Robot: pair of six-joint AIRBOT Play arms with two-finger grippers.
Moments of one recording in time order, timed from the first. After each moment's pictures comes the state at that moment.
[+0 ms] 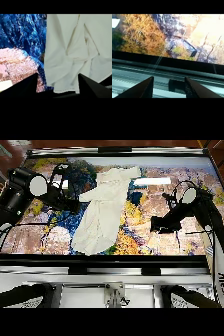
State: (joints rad) left arm -0.47 -1.34 1.55 1.63 -1.45 -1.74; right arm 0.07 -1.30 1.18 -1.28 1.53 1.62
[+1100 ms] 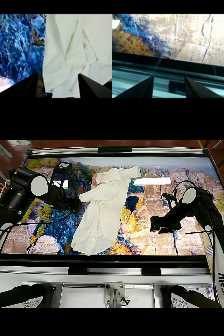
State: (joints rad) left arm -0.47 -1.35 1.55 1.62 -1.39 -1.74; right arm 0.07 -1.30 1.18 -1.28 1.52 1.62
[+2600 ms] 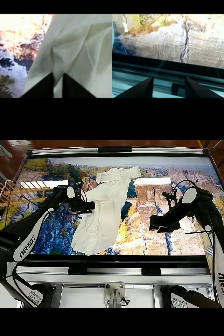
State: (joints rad) left arm -0.32 -1.83 1.59 1.33 -1.03 -1.78; right arm 0.07 -1.30 1.18 -1.26 1.50 1.62
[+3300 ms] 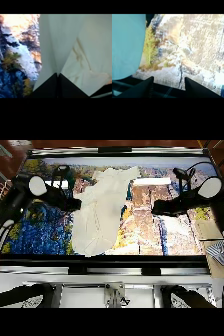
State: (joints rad) left arm -0.38 -1.34 1.43 1.42 -1.26 -1.67; right arm 0.07 -1.18 1.32 -1.23 1.37 1.57
